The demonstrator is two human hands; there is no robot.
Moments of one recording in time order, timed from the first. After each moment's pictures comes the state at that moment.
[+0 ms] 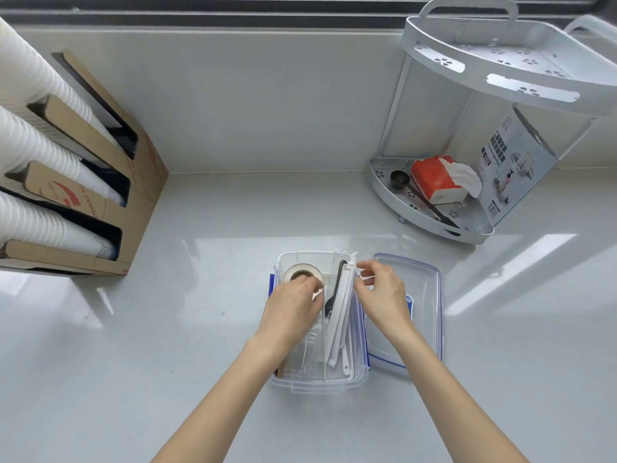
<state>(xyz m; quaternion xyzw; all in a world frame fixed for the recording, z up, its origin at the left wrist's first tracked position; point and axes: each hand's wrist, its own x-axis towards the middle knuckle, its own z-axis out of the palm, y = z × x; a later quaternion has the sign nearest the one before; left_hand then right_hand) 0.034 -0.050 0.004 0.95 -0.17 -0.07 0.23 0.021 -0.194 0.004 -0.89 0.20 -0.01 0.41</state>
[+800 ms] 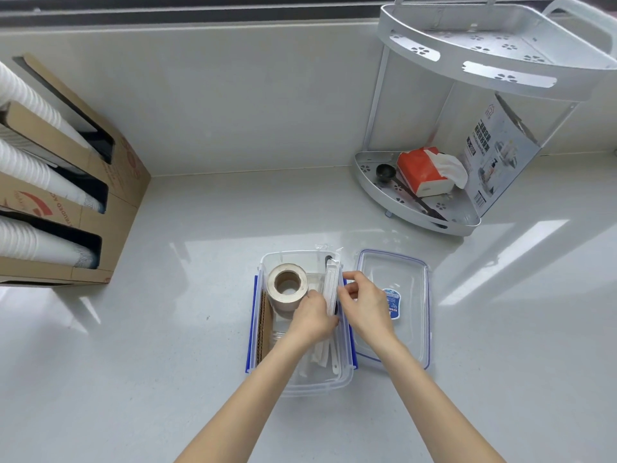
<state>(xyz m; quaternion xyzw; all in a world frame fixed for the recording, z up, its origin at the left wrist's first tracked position) 0.034 -0.107 -0.019 0.92 -0.03 -0.30 0.25 0.010 -0.194 -0.011 -0.86 0.23 0.03 0.45</state>
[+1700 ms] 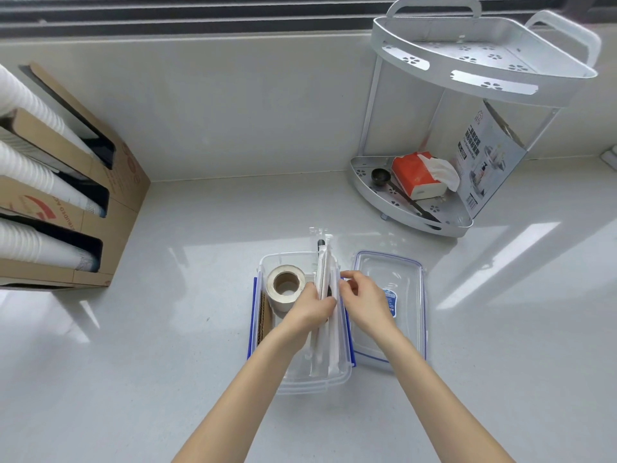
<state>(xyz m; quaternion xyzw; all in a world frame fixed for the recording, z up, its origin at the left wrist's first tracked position) 0.031 -0.095 0.002 0.76 0.05 -0.34 0.55 0.009 -0.199 0.003 -0.85 0.22 0.06 0.47</state>
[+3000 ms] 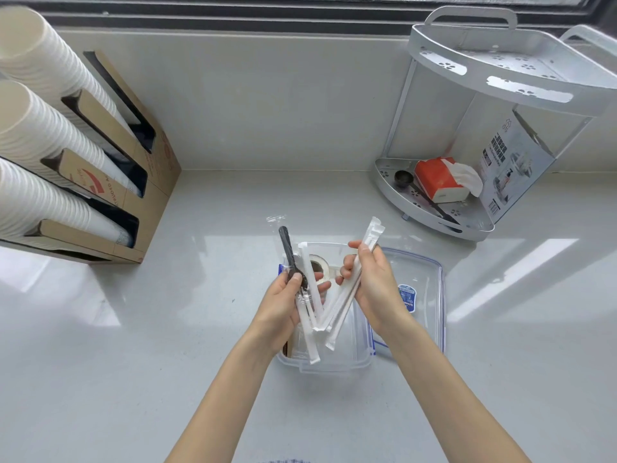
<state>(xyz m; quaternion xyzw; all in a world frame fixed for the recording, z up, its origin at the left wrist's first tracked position) 0.007 -0.026 0.018 0.51 0.12 -0.24 0.82 0.004 -0.155 0.046 -0.55 0.20 0.00 0.81</state>
